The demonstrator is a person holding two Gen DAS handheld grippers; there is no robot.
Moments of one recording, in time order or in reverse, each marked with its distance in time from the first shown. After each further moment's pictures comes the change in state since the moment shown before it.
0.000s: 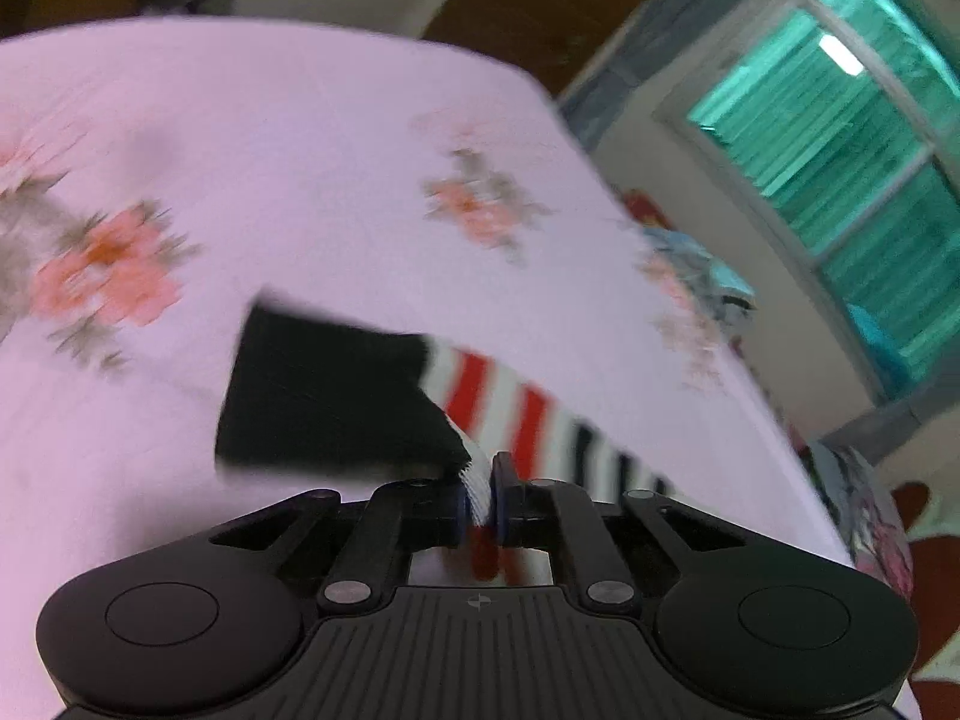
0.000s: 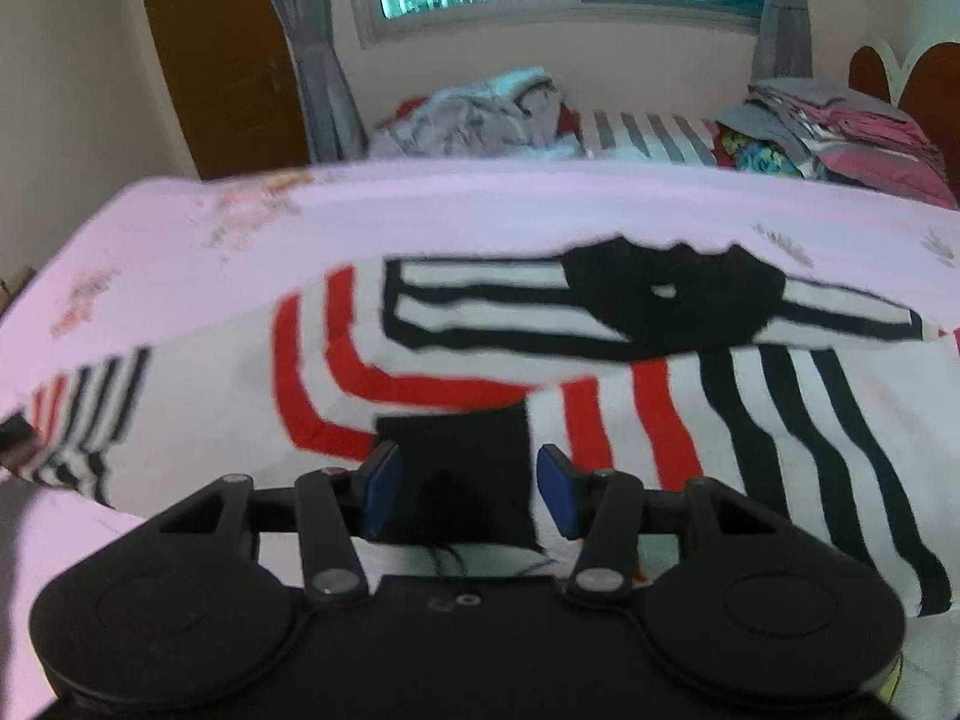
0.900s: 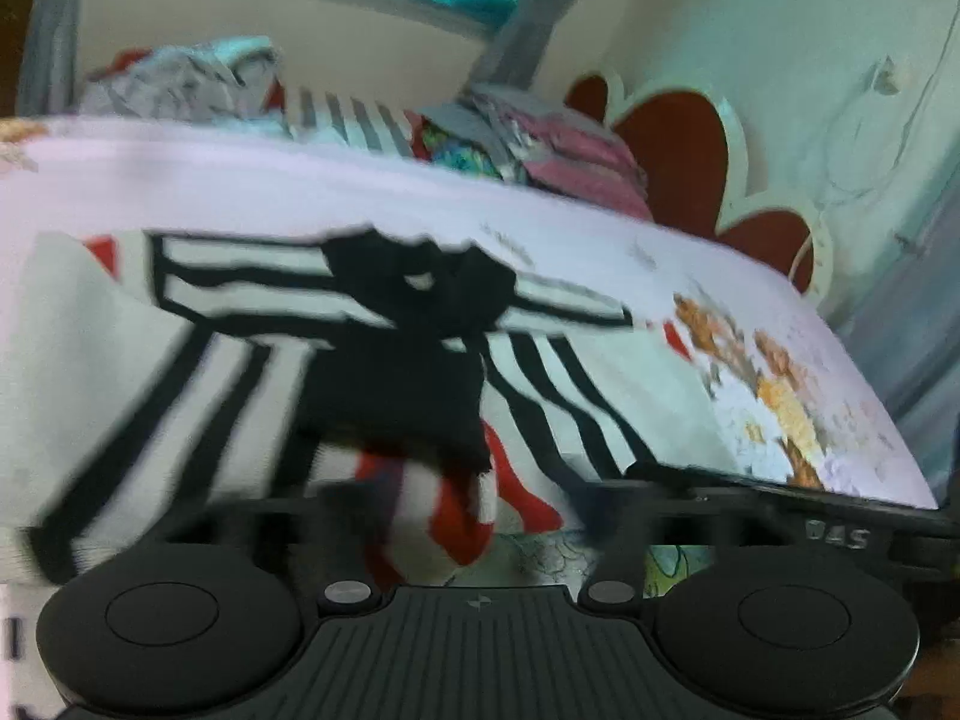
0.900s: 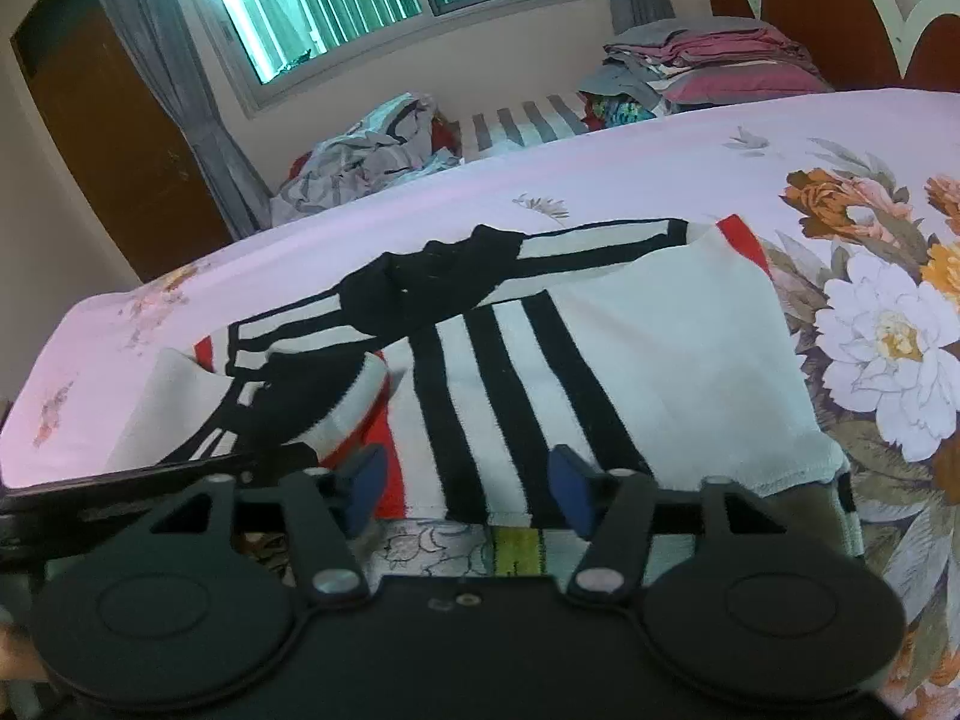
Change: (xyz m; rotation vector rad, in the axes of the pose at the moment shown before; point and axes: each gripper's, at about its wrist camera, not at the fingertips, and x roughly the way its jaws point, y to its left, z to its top) left arm -0.016 -0.295 -0.206 0.754 0.355 -0.521; right arm -0.084 -0.132 -0.029 0.270 -0.102 0.011
